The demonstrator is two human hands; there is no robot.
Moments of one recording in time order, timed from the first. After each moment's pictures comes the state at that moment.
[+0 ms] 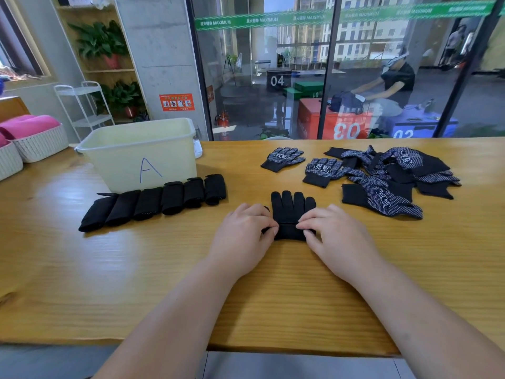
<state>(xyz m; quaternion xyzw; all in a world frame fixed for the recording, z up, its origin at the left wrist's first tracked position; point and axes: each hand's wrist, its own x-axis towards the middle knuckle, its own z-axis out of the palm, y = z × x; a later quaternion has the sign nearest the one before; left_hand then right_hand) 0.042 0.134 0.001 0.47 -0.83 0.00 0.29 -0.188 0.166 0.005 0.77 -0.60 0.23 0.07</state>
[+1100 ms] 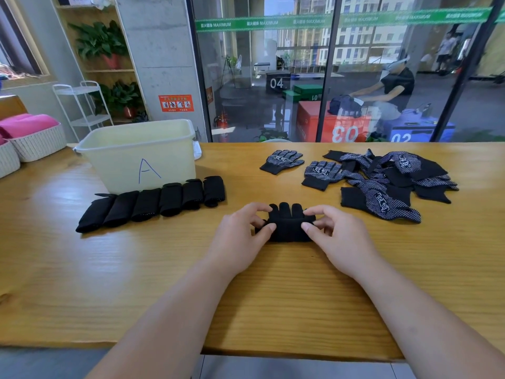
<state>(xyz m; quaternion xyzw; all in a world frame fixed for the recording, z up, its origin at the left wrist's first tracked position) 0.043 0.140 0.012 0.53 -0.74 -0.21 0.35 -0.197 0.157 0.001 0.65 -0.62 0.40 -0.17</state>
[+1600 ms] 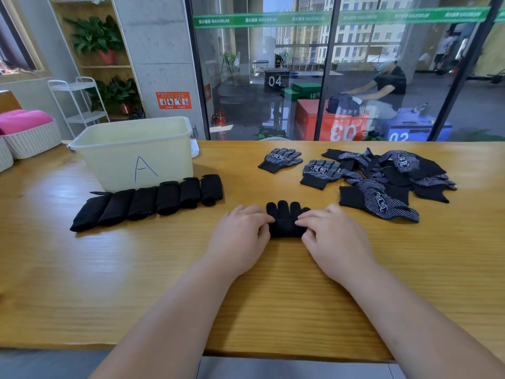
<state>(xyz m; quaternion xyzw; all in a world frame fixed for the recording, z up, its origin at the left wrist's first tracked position) 0.038 0.132 0.005 0.50 -0.82 0.00 0.27 -0.180 0.164 0.007 0.73 -0.63 0.24 0.10</state>
